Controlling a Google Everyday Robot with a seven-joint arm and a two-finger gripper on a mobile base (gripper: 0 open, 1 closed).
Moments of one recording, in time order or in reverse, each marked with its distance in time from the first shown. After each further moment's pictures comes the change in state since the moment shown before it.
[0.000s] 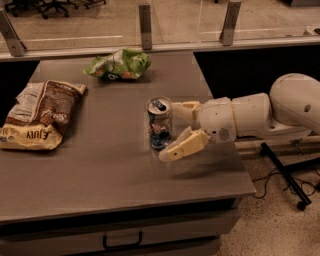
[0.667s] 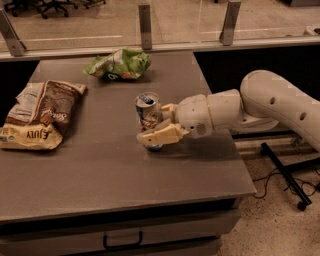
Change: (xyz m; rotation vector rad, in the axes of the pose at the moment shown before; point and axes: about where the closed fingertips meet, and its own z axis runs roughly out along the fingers) arm -0.007 -0.007 0.047 -0.101 -0.028 -0.018
